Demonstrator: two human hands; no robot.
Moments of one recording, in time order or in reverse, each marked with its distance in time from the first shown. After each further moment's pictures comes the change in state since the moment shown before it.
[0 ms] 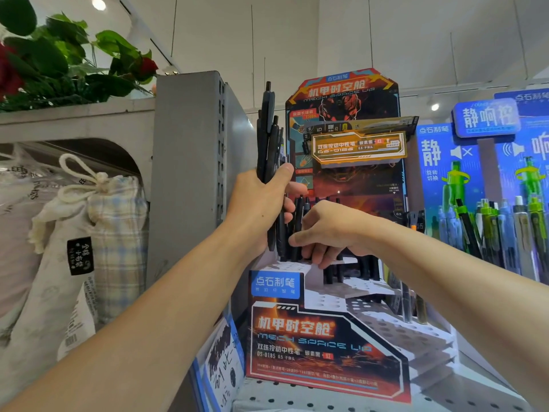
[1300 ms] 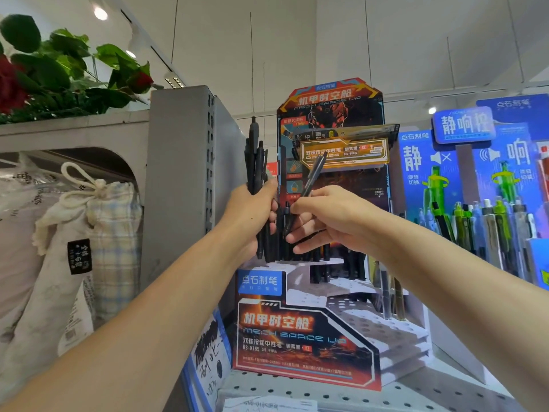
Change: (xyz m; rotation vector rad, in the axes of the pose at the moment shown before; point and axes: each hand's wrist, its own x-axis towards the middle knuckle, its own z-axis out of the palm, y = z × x) left_hand 0.003 -0.008 0.007 -0.029 0.049 -0.183; right_hand -0.033 -0.014 -0.017 0.561 0.054 -0.042
